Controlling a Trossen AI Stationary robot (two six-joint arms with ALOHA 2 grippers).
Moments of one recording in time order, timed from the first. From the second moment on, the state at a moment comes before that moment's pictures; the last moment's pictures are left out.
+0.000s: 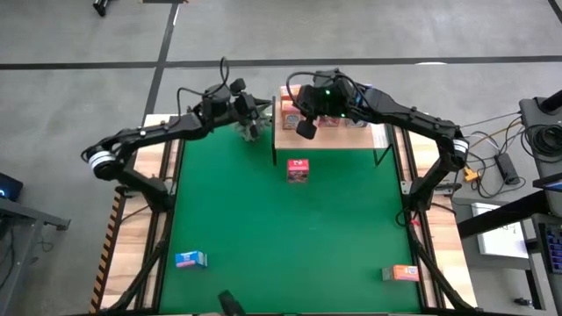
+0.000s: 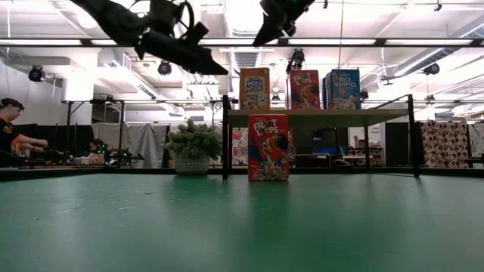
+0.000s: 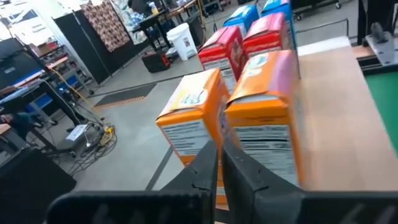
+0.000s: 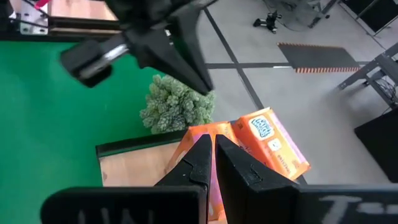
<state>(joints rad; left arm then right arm) 0.63 1.45 1.00 0.29 0.15 0.45 -0.40 1.64 1.75 -0.64 0.11 -0.31</state>
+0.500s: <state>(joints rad) 0.69 1.60 1.12 0.30 0.17 0.45 -0.40 1.64 1.75 -0.67 0.12 -0.31</state>
